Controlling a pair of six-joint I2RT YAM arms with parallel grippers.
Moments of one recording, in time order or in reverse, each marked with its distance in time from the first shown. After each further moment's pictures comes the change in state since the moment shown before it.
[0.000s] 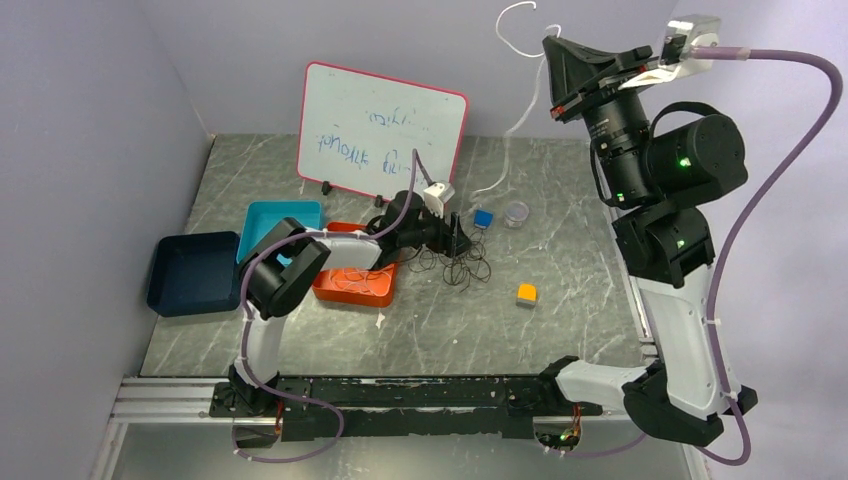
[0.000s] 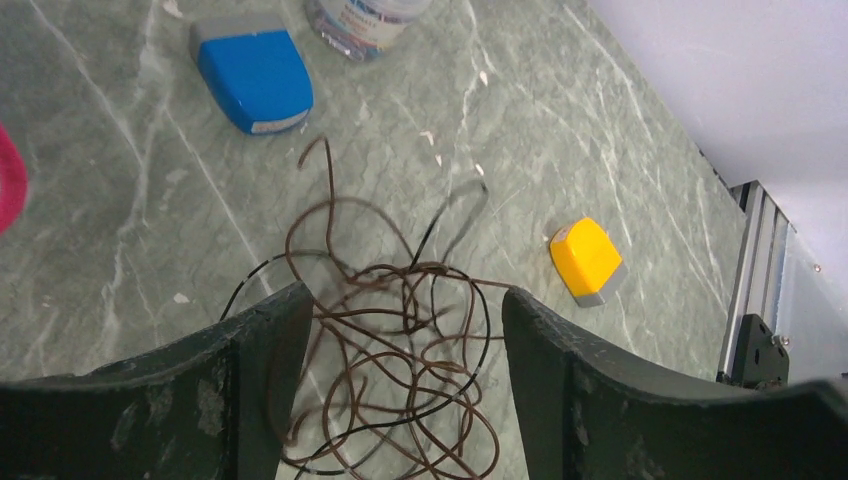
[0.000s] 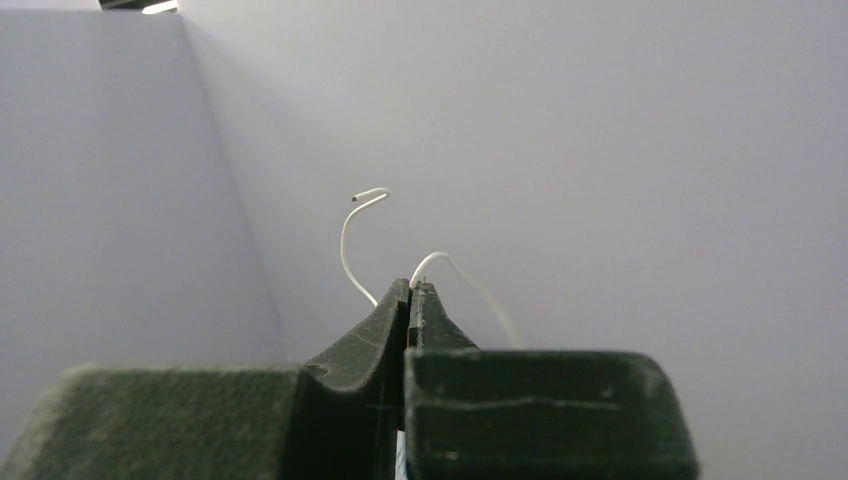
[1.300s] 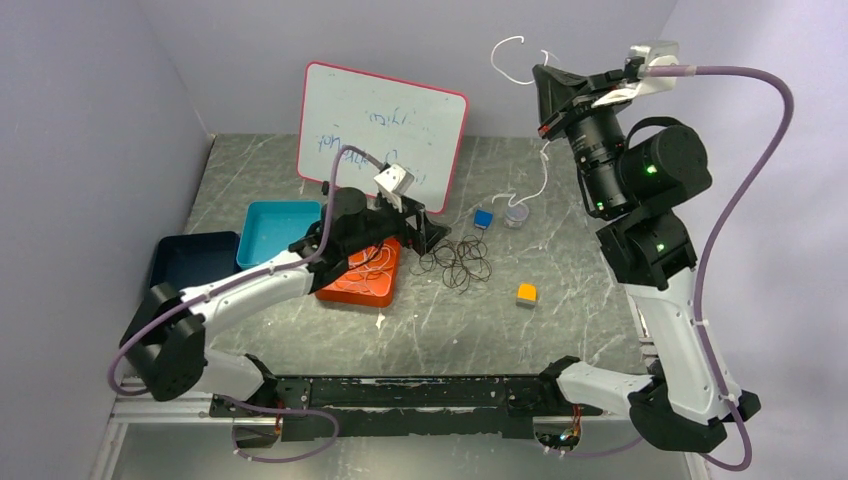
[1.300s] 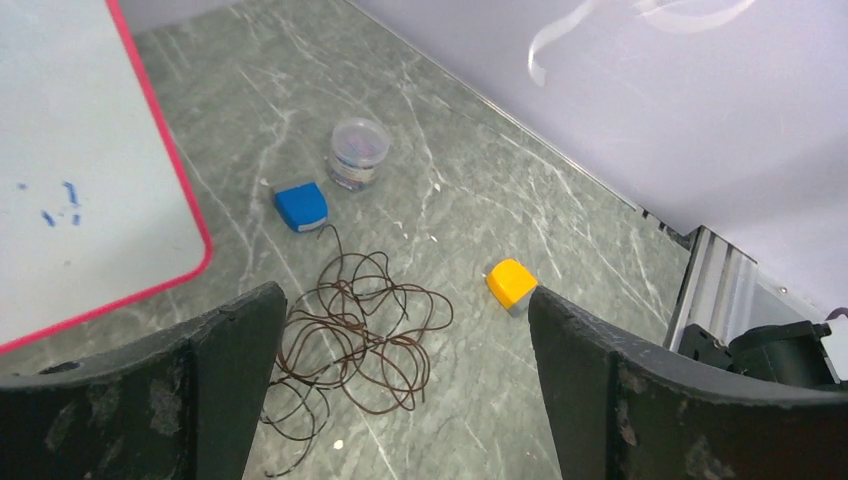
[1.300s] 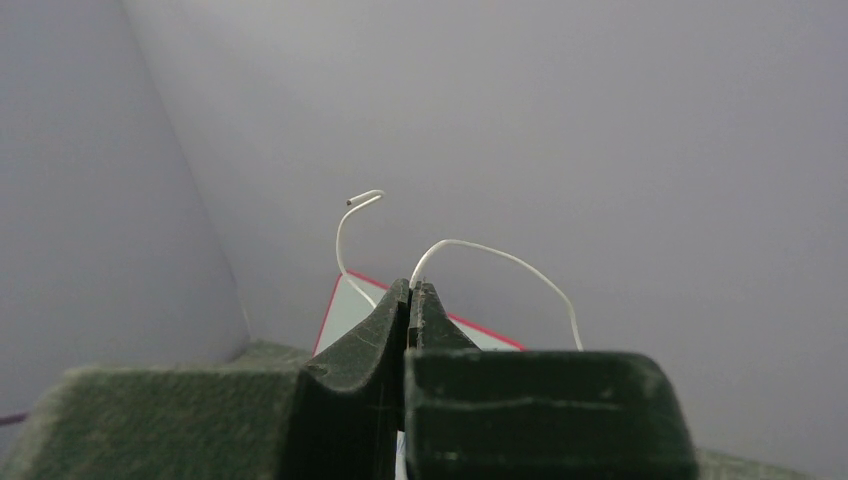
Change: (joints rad) left arm -0.014 -0.628 -0.245 -0.145 -0.138 0.145; right arm 0.000 -0.058 -0.162 0.032 0.071 -0.064
